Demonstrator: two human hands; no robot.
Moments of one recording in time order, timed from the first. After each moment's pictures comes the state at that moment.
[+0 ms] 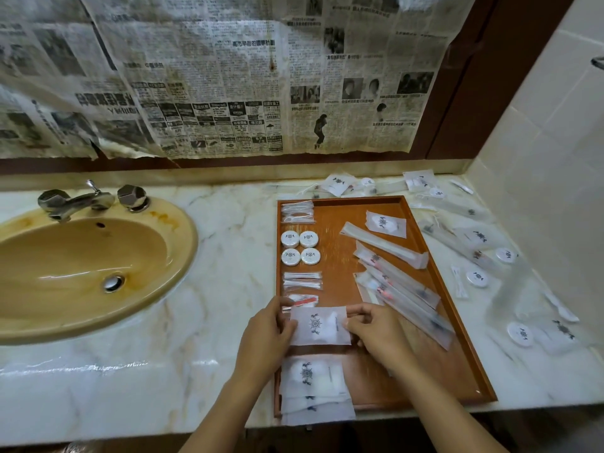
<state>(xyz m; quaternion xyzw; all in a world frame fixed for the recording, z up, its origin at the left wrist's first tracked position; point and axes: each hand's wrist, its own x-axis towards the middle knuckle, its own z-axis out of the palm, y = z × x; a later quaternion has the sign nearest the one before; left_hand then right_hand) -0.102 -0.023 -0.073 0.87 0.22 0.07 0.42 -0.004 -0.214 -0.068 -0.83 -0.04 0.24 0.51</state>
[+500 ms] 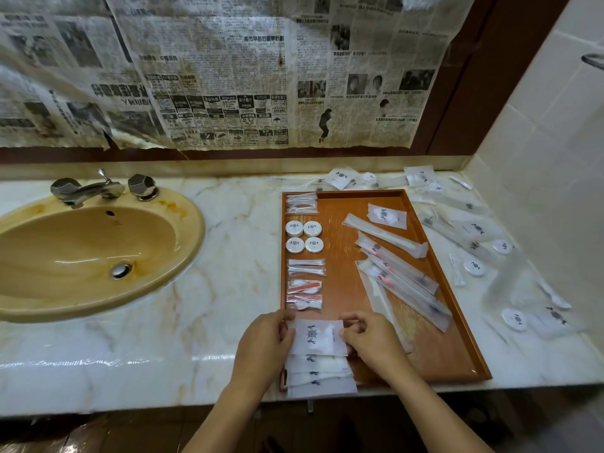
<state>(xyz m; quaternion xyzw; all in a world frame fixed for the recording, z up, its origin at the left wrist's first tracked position) -0.144 -0.031 -0.084 0.92 0.22 0.06 0.33 -0.047 -0.217 -0.081 -0.86 -0.08 0.24 0.45</state>
